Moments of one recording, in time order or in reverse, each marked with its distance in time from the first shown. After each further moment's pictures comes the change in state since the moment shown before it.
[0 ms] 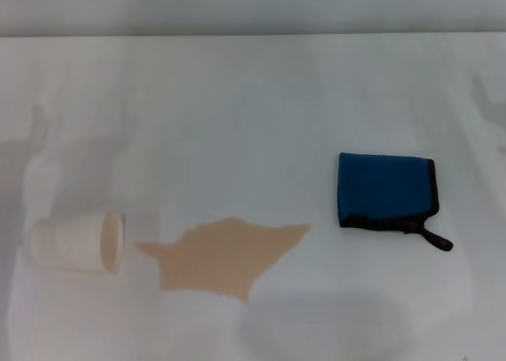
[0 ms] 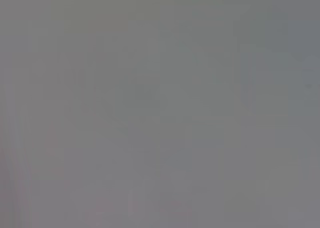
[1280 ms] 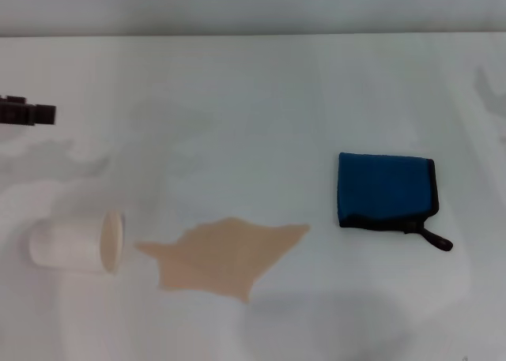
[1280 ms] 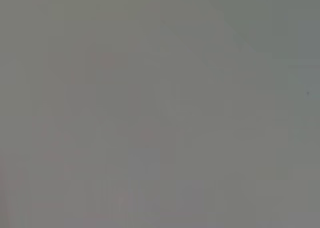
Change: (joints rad) left arm -0.489 0.184 0.335 -1.041 1.244 0.642 -1.106; right arm 0.027 -0.024 0.003 -0.001 0.007 0.040 -0.009
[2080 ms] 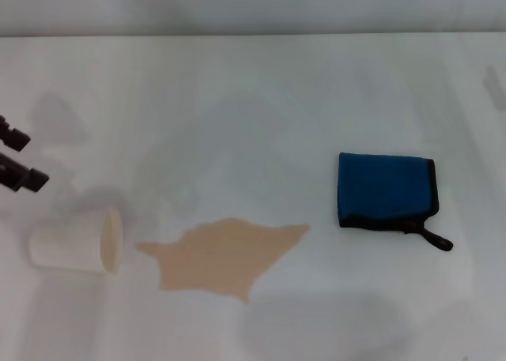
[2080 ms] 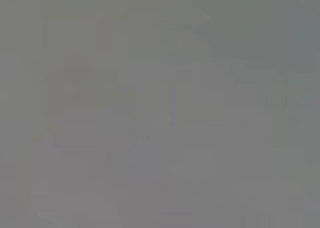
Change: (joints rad) left arm -0.287 -0.067 0.004 -0.202 0.546 0.099 0.361; right arm 0.000 -0.004 0.040 0.000 0.000 0.008 -0.002
